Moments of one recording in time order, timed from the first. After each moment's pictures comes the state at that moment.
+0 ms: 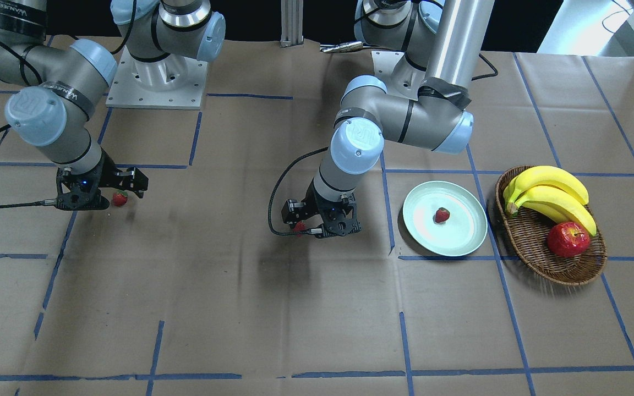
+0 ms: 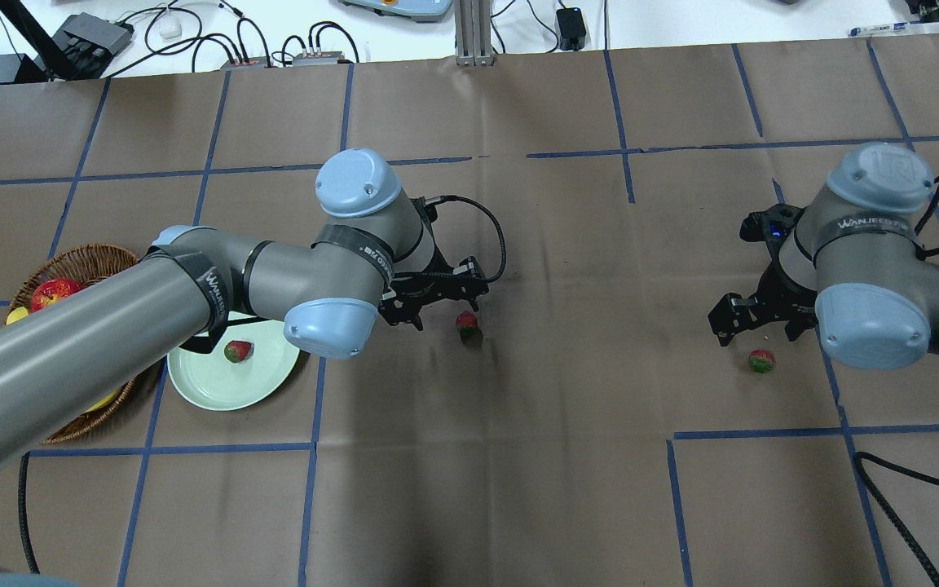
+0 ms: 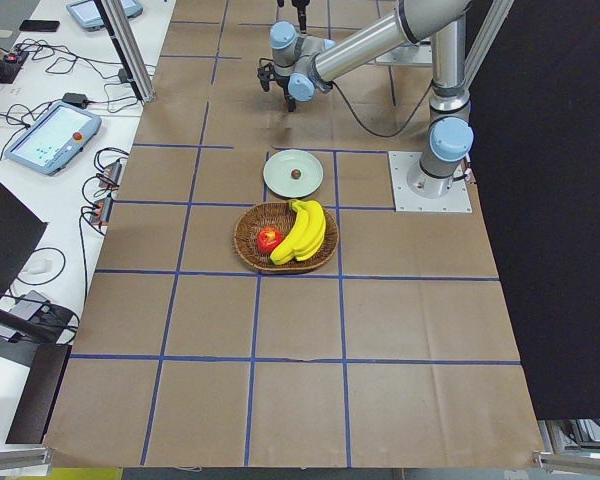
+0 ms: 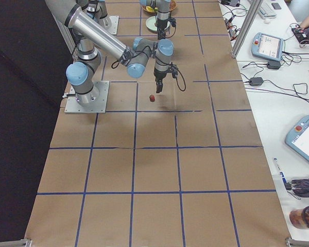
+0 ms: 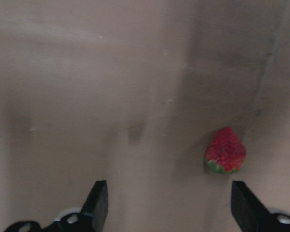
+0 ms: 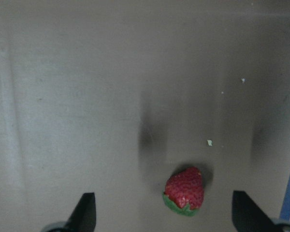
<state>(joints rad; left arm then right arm) -1.84 -1.97 -1.91 -0.80 1.37 -0.52 1.28 -1.44 2.19 -2.20 -1.60 -0.32</state>
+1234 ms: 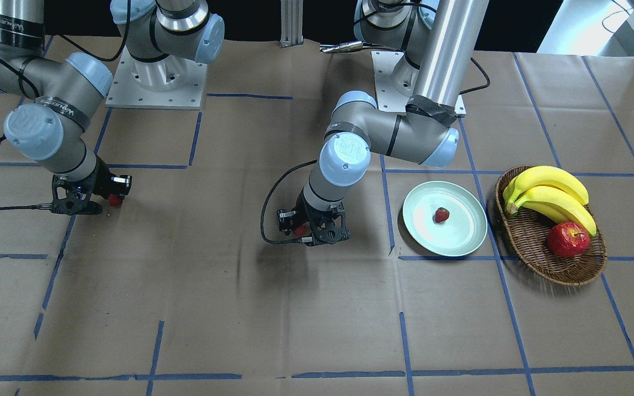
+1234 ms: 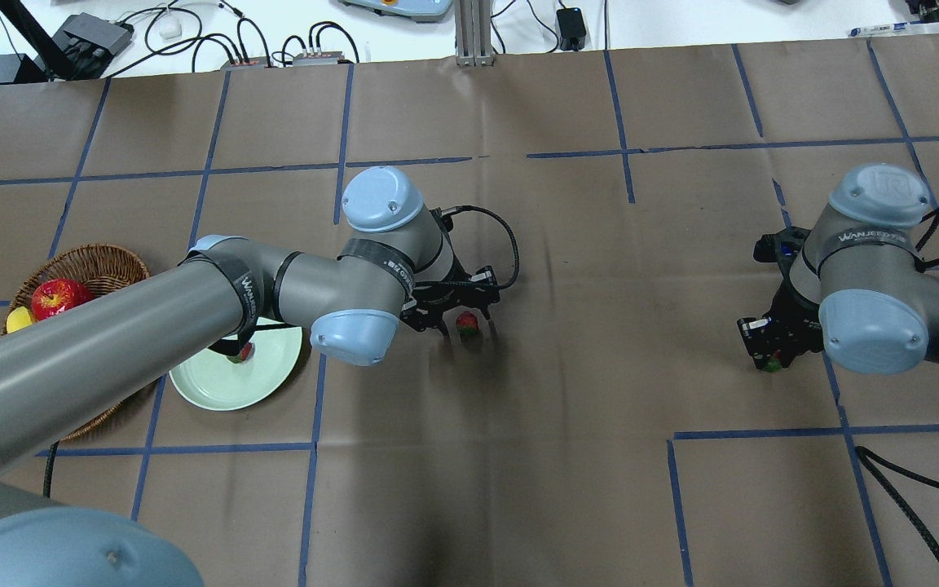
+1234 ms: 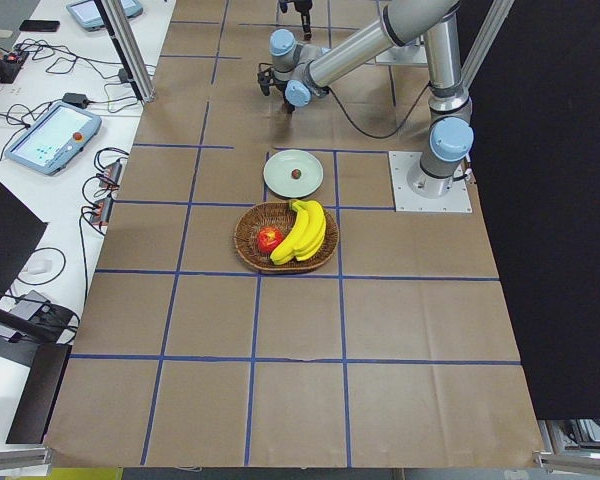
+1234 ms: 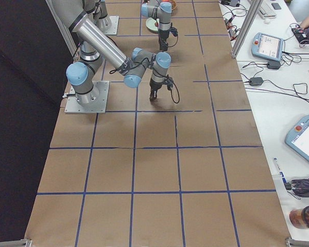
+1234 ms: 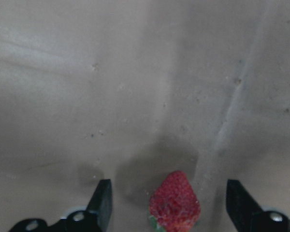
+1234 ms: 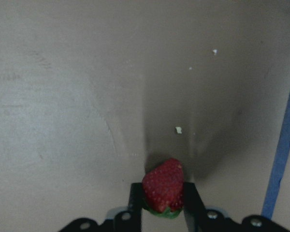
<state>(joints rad) -1.86 -2.03 -1.91 -0.76 1.34 -0.56 1.25 -1.40 2.19 -2.20 -1.67 -0.31</state>
